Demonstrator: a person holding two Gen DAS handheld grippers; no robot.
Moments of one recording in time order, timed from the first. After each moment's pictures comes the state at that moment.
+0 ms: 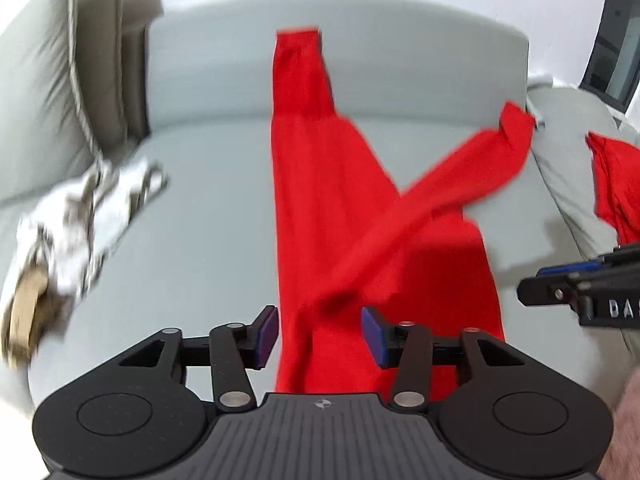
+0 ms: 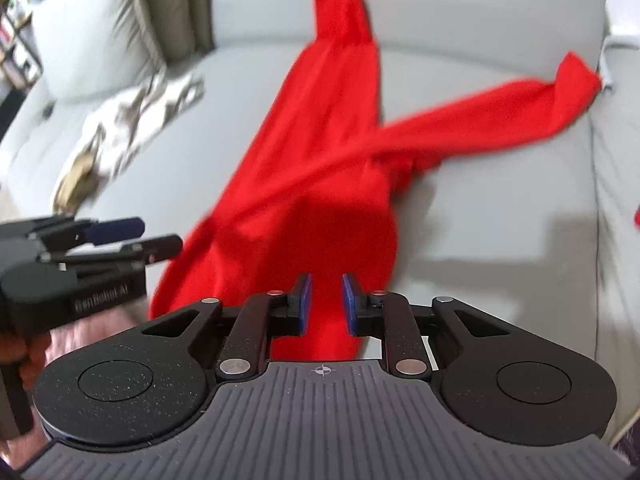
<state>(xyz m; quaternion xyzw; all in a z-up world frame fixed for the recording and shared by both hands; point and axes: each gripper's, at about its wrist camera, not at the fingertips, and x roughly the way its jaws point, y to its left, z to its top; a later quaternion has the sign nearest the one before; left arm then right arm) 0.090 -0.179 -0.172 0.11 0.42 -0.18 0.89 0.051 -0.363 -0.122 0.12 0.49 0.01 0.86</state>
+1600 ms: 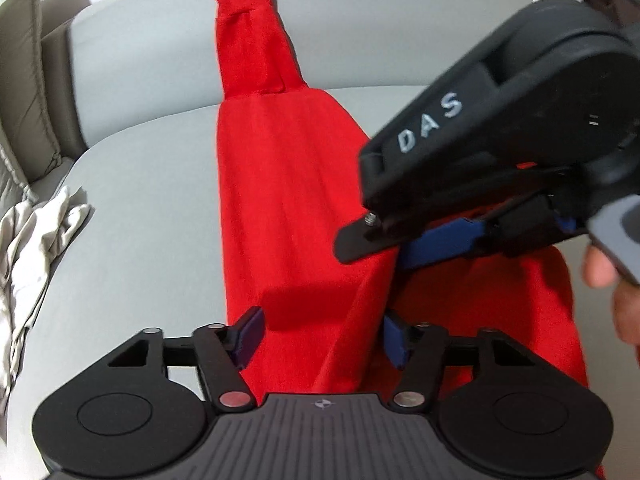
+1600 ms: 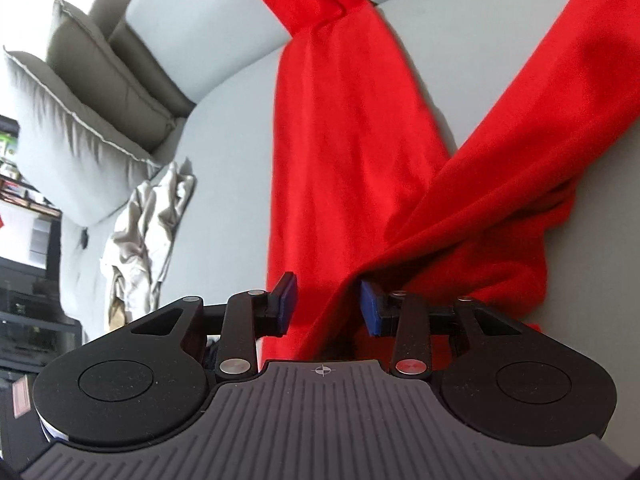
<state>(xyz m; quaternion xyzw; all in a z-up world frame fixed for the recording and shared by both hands) 0.183 -0.228 -0.264 0.16 0.45 -0.22 0.85 0.198 -0.371 -0.228 0.35 0.52 0.03 0.78</state>
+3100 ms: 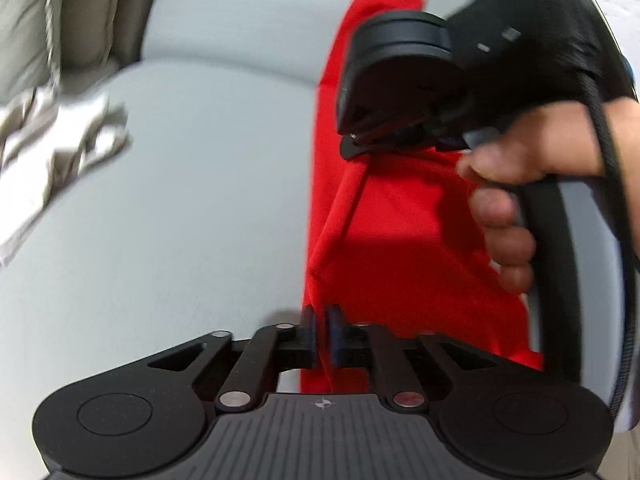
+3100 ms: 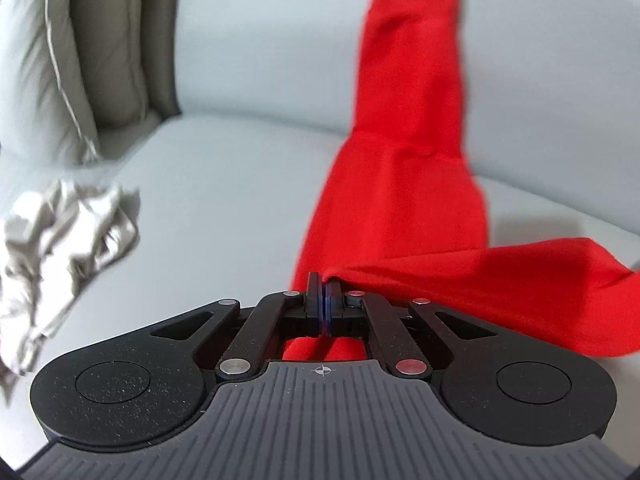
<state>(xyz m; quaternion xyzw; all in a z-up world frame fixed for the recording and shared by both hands) 0.251 -0.158 -0.289 -0.05 0.50 -0.14 0.86 0.367 -0.256 -0.238 0.04 0.50 0.01 0.87</state>
